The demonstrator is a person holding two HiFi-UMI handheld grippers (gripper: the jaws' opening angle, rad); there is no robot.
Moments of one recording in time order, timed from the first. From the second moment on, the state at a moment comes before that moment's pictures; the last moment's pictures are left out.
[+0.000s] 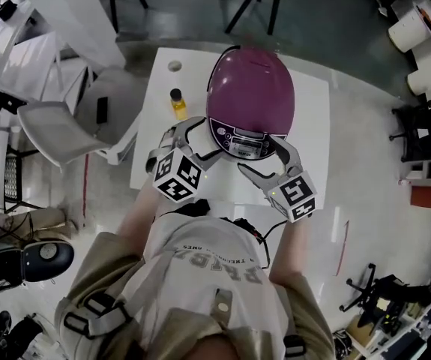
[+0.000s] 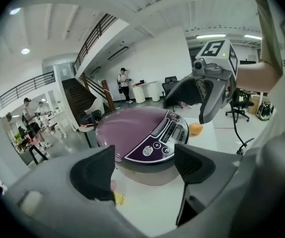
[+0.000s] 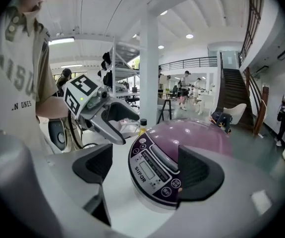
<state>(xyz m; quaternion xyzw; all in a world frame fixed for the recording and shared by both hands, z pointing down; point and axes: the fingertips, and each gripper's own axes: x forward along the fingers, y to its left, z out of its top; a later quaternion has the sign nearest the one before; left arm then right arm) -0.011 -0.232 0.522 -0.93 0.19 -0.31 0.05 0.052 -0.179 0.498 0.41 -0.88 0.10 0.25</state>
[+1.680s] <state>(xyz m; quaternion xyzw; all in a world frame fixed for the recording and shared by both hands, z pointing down) 0.053 -0.187 0.585 -0.79 0.01 -0.52 0.31 0.053 -0.168 0.572 0.26 -0.82 0.02 0.52</state>
